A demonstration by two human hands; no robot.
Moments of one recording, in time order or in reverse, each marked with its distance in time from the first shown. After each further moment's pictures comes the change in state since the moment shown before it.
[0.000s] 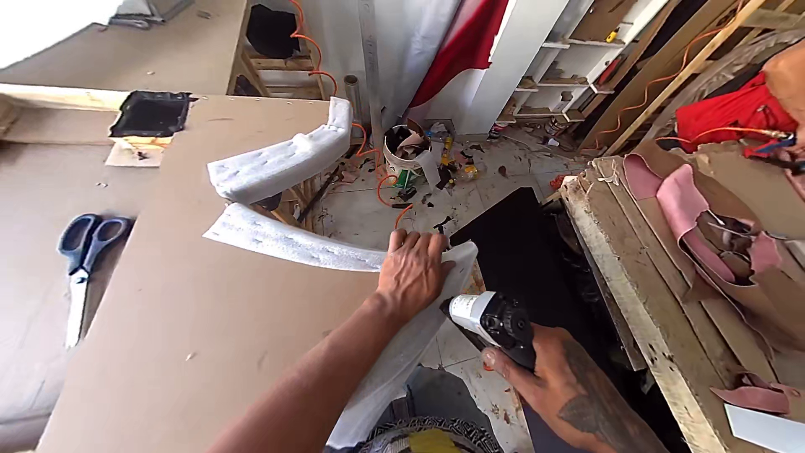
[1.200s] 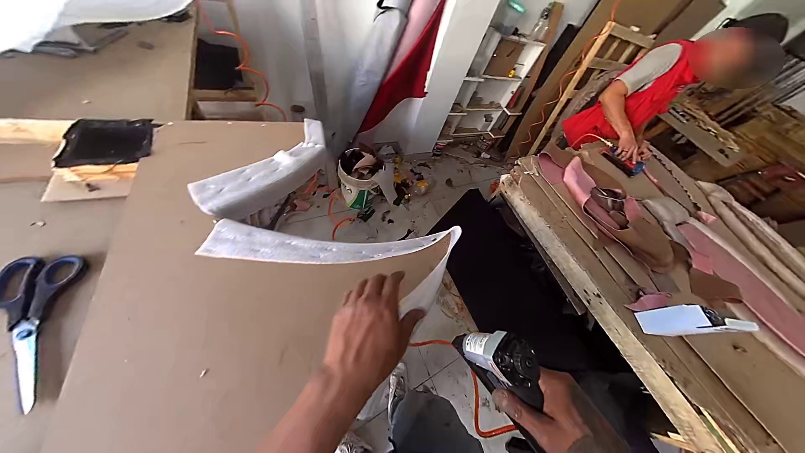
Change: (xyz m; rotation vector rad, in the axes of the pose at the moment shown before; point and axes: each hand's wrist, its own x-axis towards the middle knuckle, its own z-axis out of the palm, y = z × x) left_hand -0.108 -0.007 -0.104 -0.311 -0.317 -0.144; right_hand -0.137 -0.051 0.044 0.127 0.034 0.322
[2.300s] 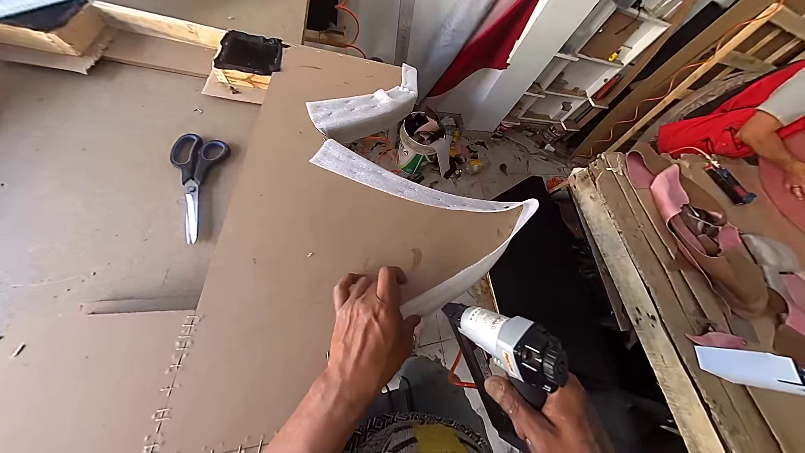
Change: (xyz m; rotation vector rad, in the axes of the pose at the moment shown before) left_hand -0.131 -0.053 0.017 0.105 0.373 -0.194; right_hand -0.032 -0.072 0.066 0.254 -0.024 -0.219
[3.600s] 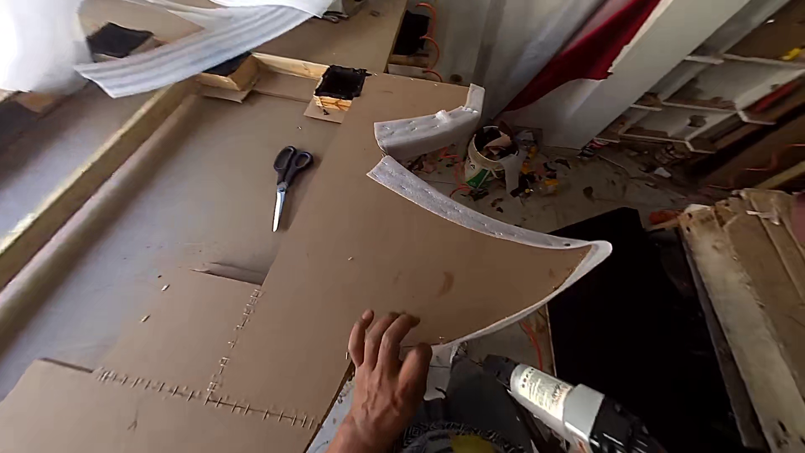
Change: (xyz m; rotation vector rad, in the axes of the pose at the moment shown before) left_hand -0.046 0.016 0.034 0.177 0.439 0.072; right_hand 0.047 0.077 -0.078 0.051 -0.394 -0.118
